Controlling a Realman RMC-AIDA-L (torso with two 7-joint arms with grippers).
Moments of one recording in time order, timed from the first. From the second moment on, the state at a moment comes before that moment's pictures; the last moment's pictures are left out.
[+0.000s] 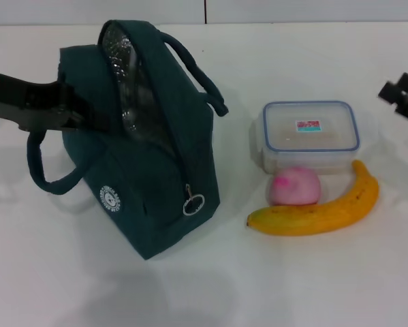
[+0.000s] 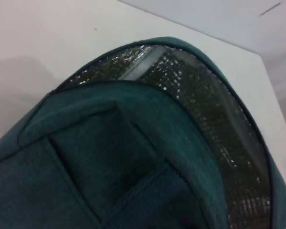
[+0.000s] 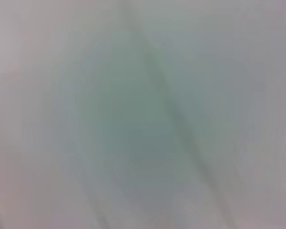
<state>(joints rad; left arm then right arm) -0.57 -2.00 0.78 1.30 2.22 1.90 -2.83 0.43 2.01 -0.54 -0.31 -1.56 -1.59 1.25</state>
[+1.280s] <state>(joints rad) -0.66 -1.98 0.83 1.22 2.17 1.91 -2.82 0.57 1.98 -0.77 -0.20 -1.59 -1.22 1.86</state>
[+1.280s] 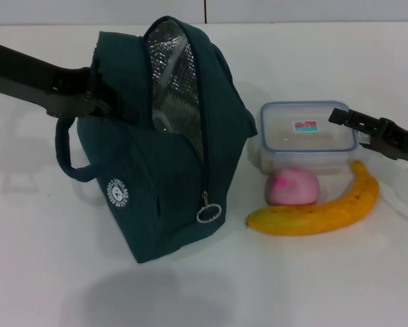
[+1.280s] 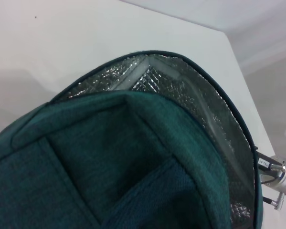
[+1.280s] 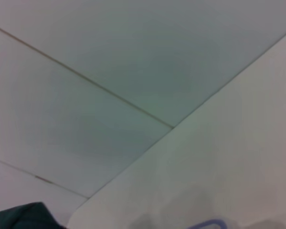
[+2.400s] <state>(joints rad) -0.65 -1.99 0.82 1.20 2.17 1.91 -2.81 0.56 1.97 -0.76 -0.20 -1.57 -1.34 1.97</state>
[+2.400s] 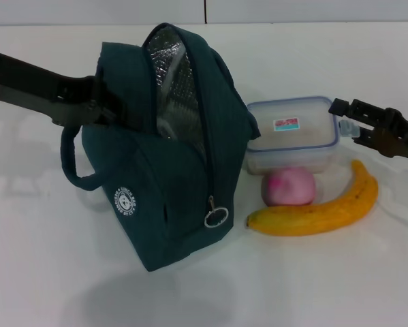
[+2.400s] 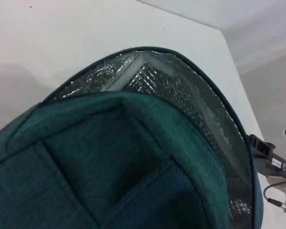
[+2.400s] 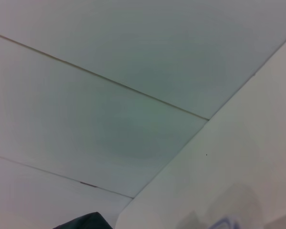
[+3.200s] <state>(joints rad) -0.64 -1.99 0.83 1.20 2.18 1.91 -2.81 0.58 1.98 -0.77 -0.21 -1.54 -1.35 1.97</state>
